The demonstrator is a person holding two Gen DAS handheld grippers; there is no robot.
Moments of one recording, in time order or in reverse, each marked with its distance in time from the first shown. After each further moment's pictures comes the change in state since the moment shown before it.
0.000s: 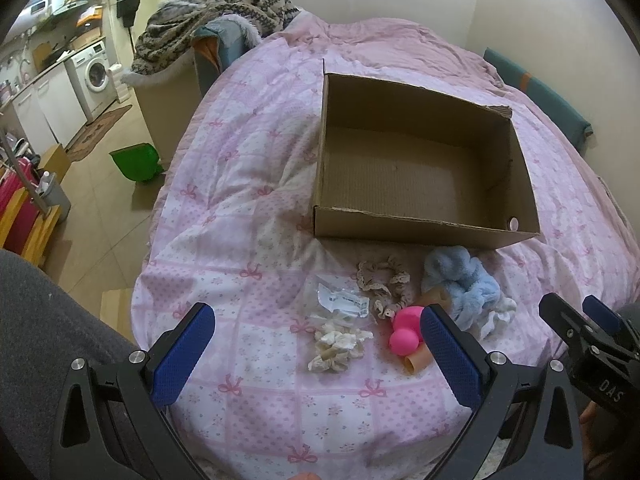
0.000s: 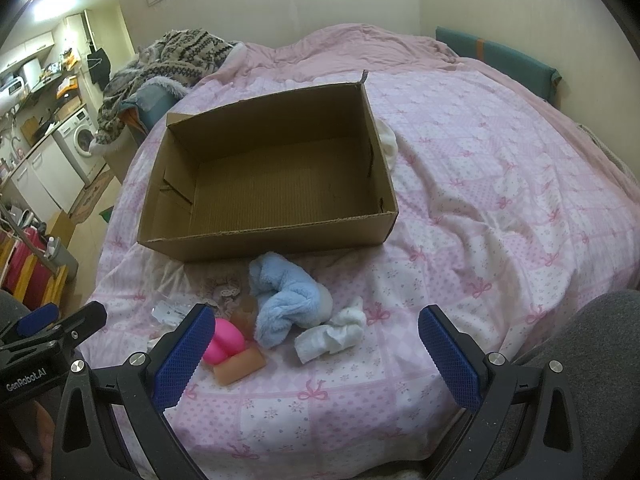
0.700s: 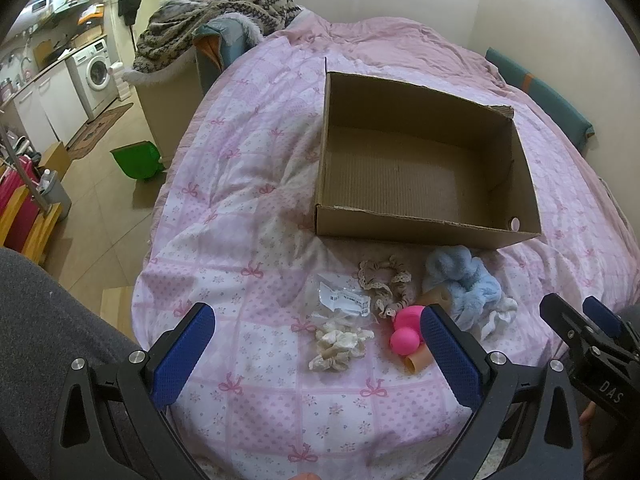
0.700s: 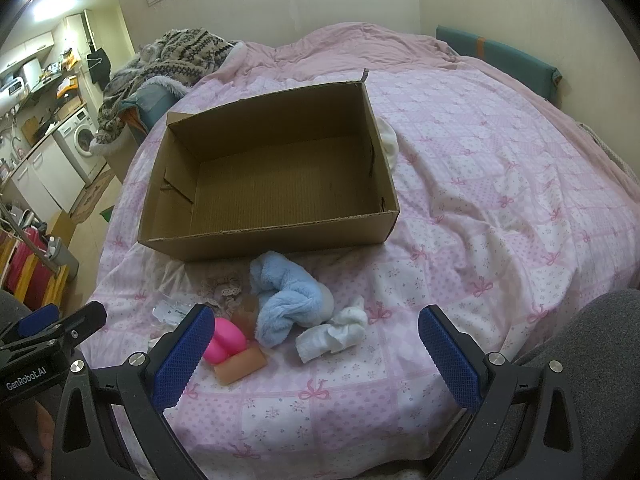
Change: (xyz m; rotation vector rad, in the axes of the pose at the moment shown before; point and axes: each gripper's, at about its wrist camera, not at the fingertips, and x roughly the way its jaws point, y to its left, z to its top) left arm 0.001 0.000 0.000 -0.003 0.003 0.003; right arm 0.000 0.000 0.000 0.004 0.003 0.004
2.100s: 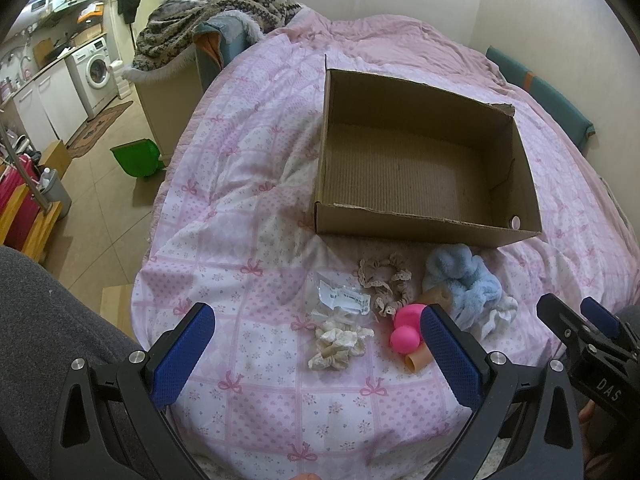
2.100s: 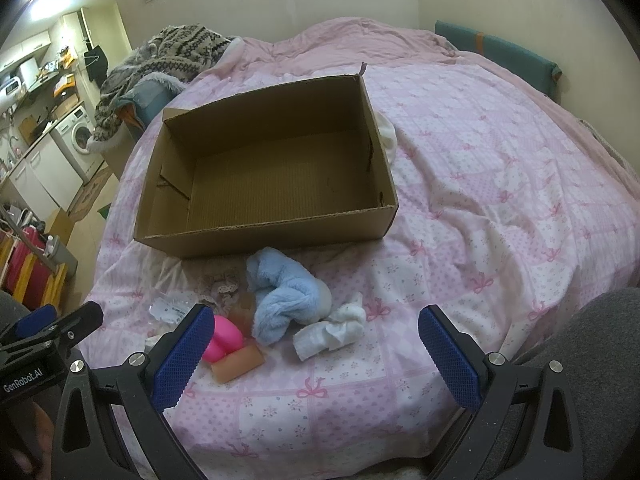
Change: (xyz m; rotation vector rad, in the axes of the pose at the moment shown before) left arm -0.001 0.001 0.000 -0.003 0.006 -0.004; right arm 0.005 0.000 -0.002 0.010 0.019 -0.002
